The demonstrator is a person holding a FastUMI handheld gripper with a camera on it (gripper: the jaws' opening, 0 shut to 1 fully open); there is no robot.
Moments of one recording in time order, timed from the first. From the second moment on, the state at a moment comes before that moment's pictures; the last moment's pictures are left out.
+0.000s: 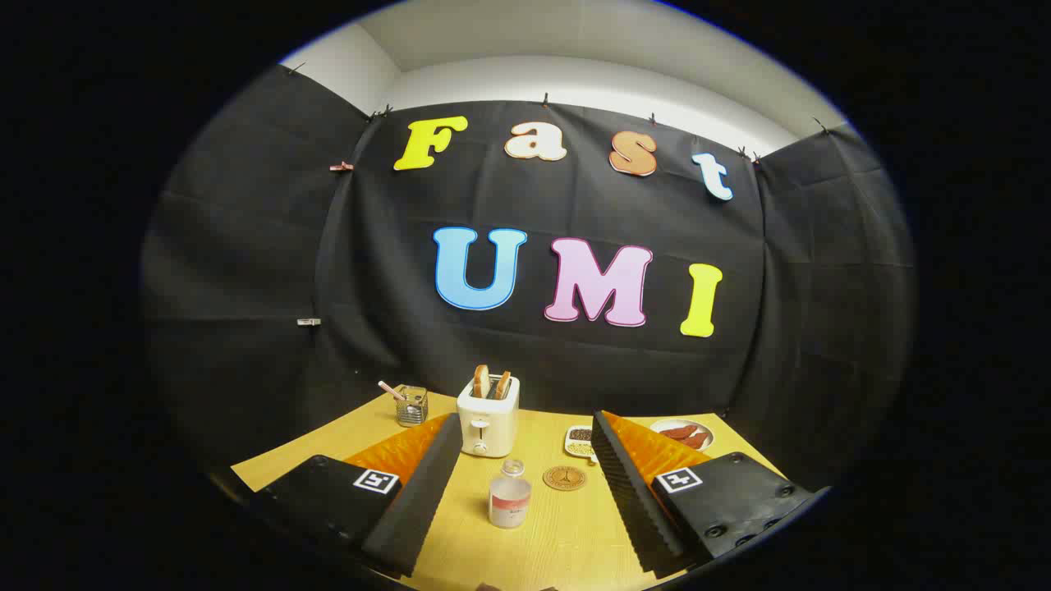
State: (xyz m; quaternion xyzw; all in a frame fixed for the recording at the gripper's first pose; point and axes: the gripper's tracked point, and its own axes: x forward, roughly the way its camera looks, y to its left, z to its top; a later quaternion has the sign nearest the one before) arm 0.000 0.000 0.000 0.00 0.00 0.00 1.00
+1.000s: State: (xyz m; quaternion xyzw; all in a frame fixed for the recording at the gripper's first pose) arm 0.003 -0.027 -0.042 0.01 0.04 0.04 1.00
